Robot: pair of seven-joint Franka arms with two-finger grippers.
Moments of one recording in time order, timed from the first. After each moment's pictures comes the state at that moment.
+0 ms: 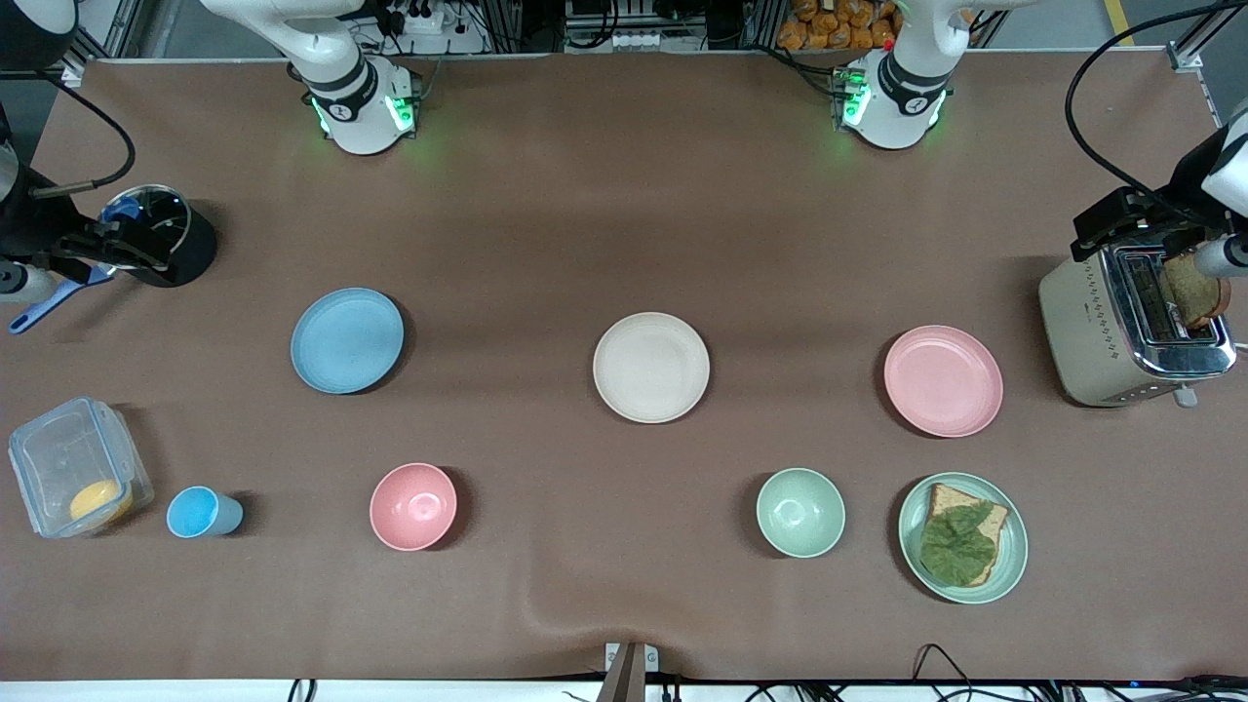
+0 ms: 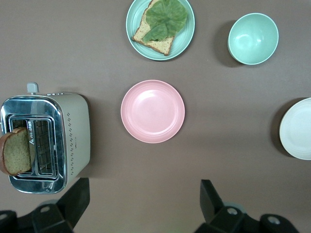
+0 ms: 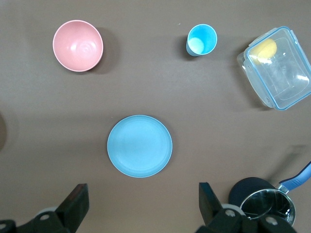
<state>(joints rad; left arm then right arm) -0.04 0.01 -0.01 -1.53 0.02 1.53 -0.09 0.04 0.01 -0.03 -1.58 -0.02 1.58 0.00</state>
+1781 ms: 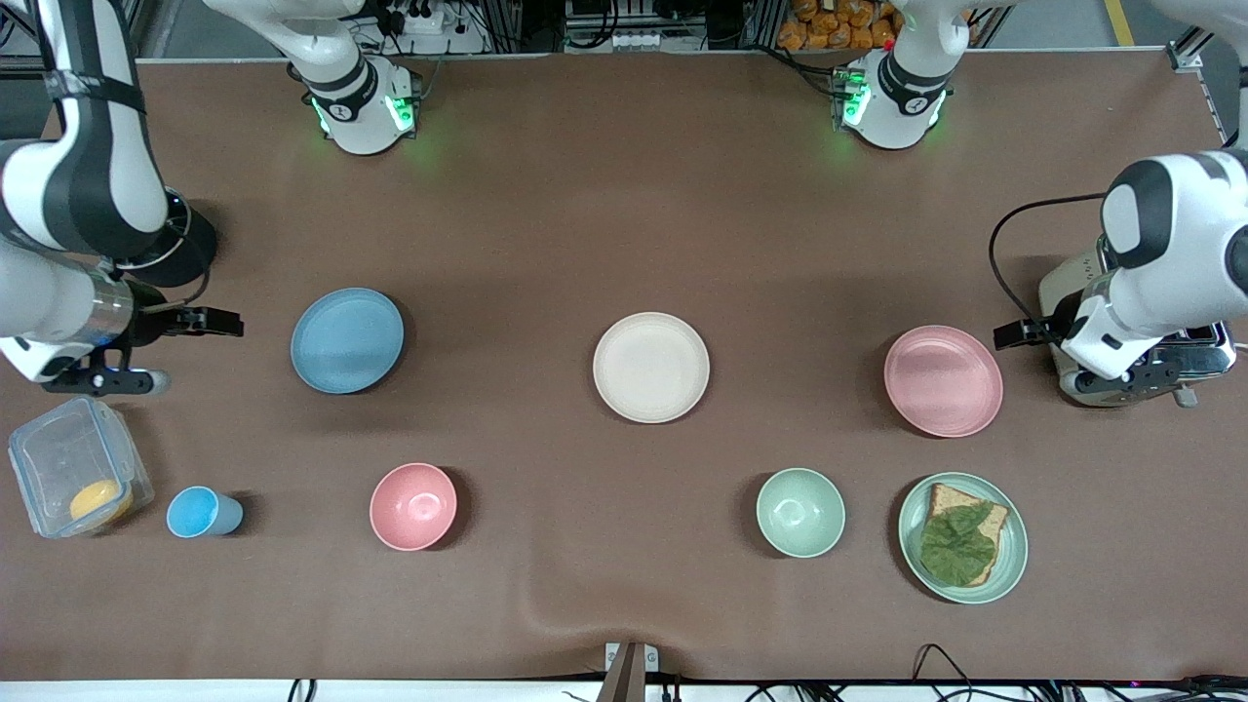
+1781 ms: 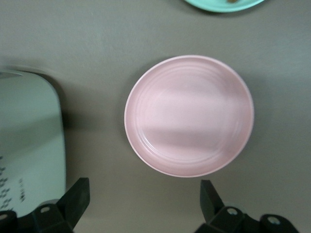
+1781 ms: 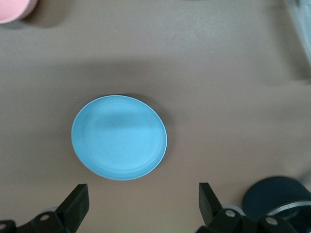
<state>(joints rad) 0.09 0.23 -0.01 -2.01 0.02 2.07 -0.04 -0.04 0.20 -0.04 -1.83 0.00 1.80 -0.08</state>
